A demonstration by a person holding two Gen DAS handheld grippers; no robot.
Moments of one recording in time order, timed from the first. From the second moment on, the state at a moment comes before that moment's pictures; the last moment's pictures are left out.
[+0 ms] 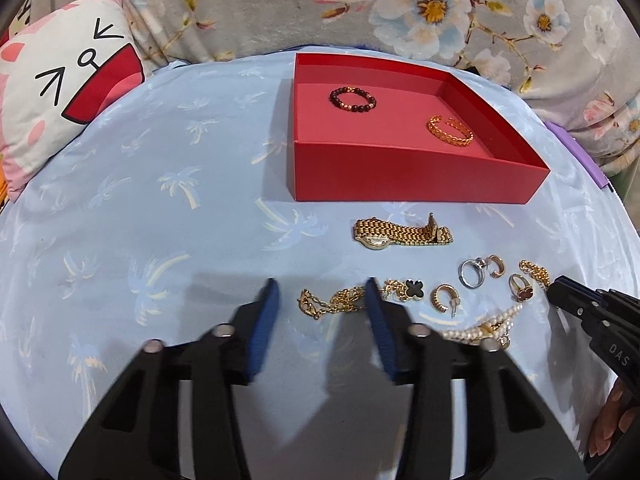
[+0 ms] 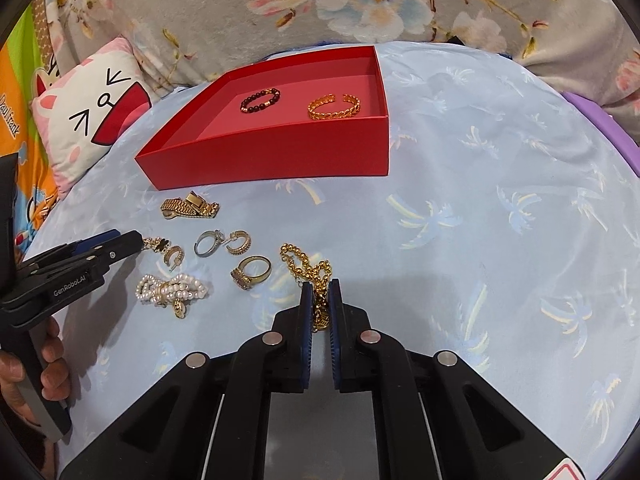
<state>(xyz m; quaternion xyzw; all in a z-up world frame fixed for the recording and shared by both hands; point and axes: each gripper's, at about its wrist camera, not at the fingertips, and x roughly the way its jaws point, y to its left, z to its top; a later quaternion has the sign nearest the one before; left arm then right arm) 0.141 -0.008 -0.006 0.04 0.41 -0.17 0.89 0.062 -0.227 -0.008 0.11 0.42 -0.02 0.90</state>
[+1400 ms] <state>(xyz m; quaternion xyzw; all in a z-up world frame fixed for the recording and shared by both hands) 0.140 -0.035 0.214 0.04 0.20 -0.25 0.95 0.103 -0.244 0.150 0.11 0.31 0.05 0.94</state>
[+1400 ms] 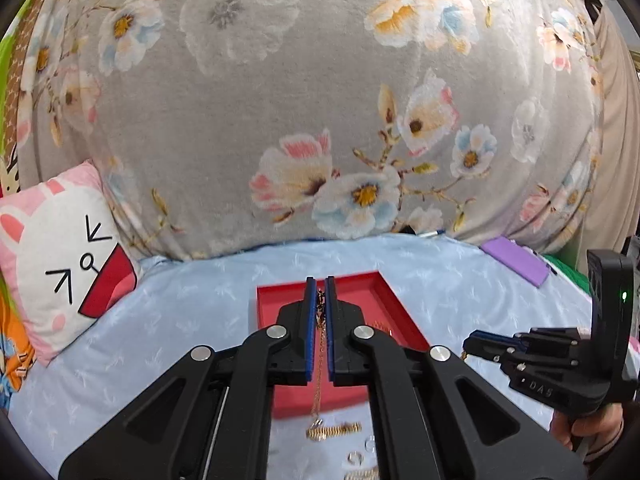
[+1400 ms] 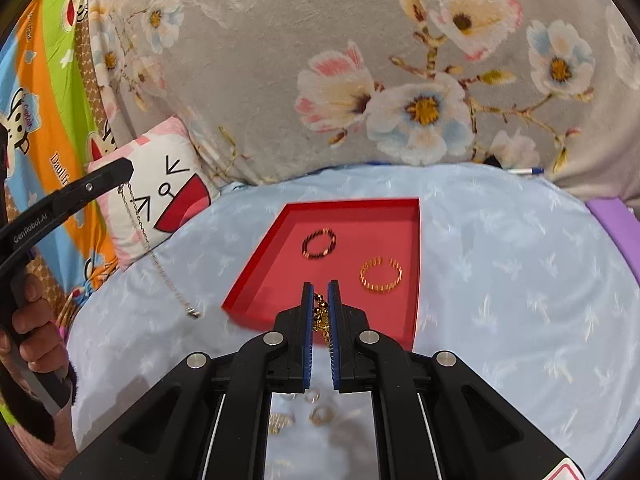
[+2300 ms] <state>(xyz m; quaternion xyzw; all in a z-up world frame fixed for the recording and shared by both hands) 0.256 -0.073 0.107 0.03 0.32 -0.19 0.93 0.205 -0.259 0.063 0.13 0.40 0.01 0.91</state>
